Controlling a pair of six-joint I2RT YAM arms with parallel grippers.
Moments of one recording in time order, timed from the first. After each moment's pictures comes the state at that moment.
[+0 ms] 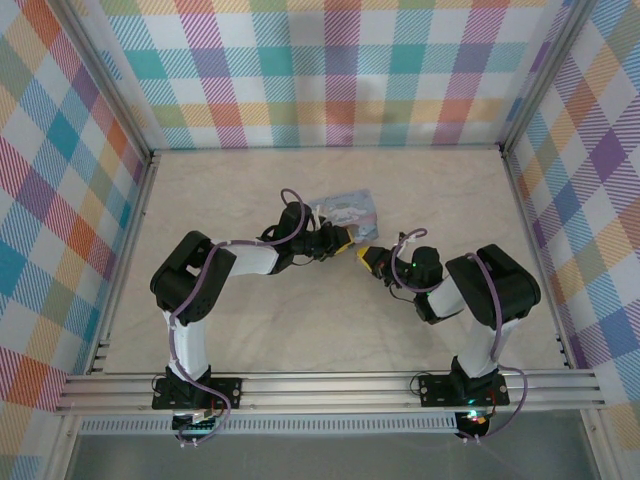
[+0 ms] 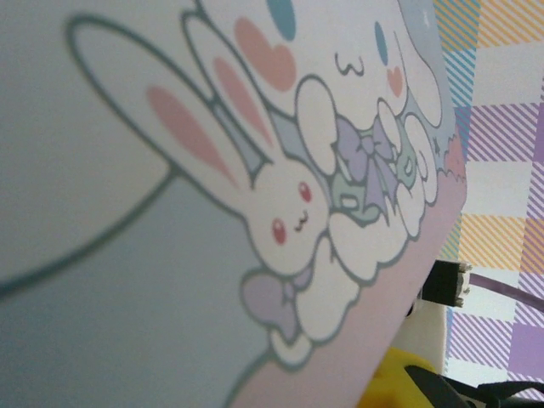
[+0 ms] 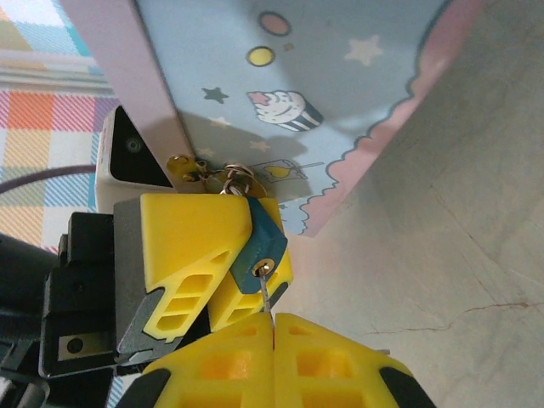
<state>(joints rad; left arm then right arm) -0.60 1.93 1.02 0.43 0.56 -1.13 0.41 1.79 0.33 1.26 -0.51 1.36</state>
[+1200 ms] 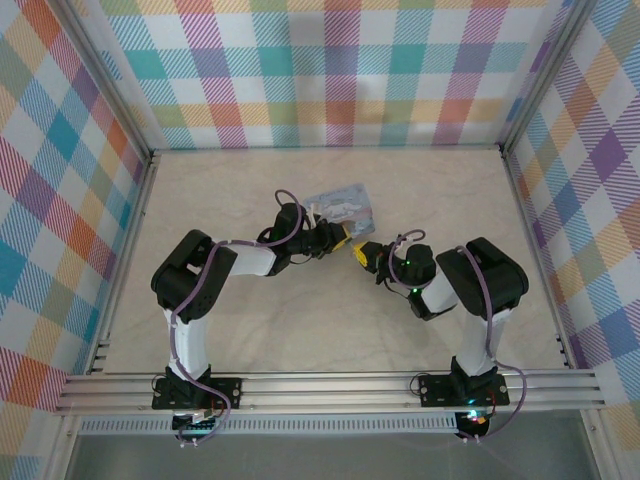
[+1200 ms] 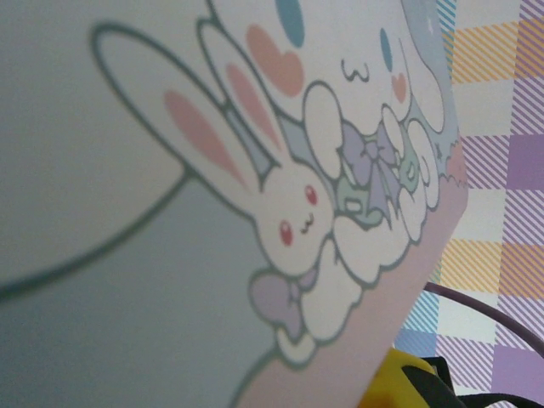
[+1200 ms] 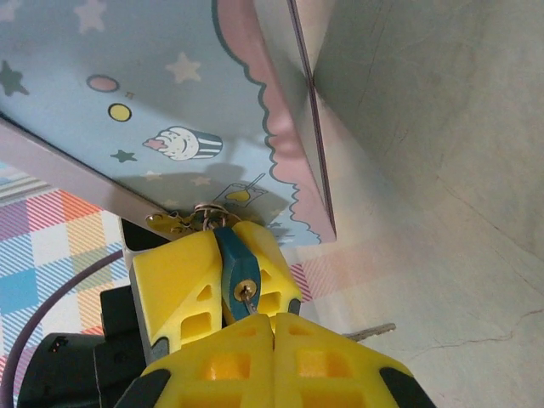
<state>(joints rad) -0.58 1.94 0.98 0.54 0.54 -1.18 0.43 1.87 0.39 1.31 -0.45 1.71</state>
